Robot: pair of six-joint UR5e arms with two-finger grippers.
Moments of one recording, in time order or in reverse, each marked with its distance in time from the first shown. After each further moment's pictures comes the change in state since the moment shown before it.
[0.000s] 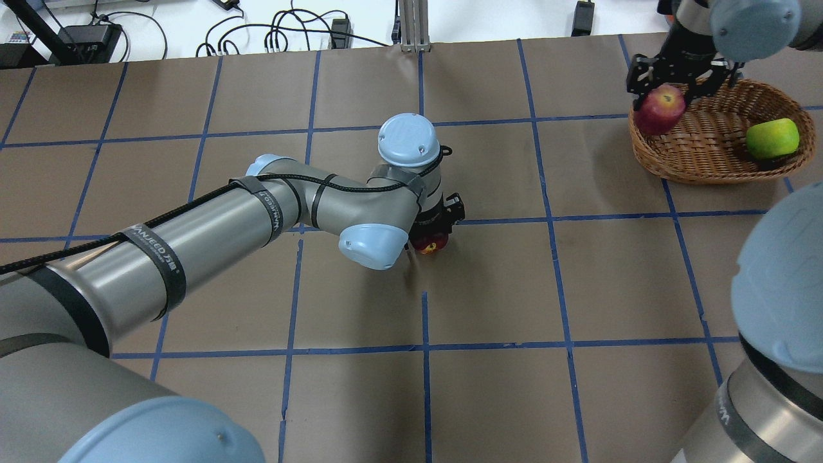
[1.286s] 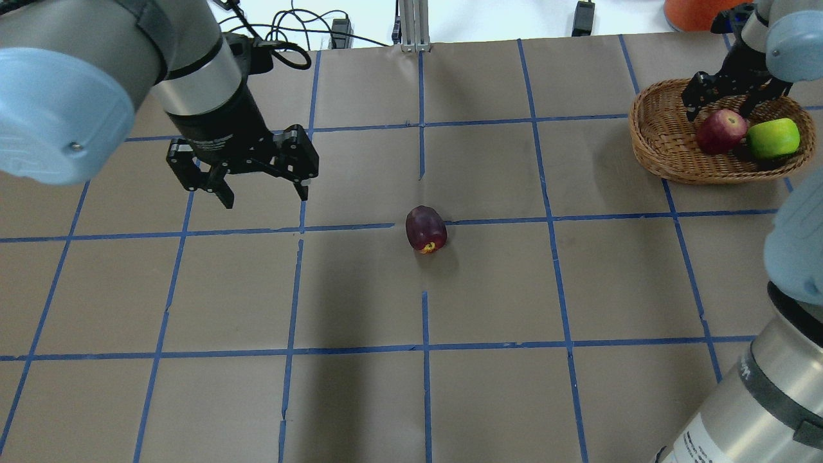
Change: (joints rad) left arm 0.351 0.574 0.111 -0.809 0.011 0.626; right arm -0.039 0.020 0.002 -0.046 -0.018 -0.189
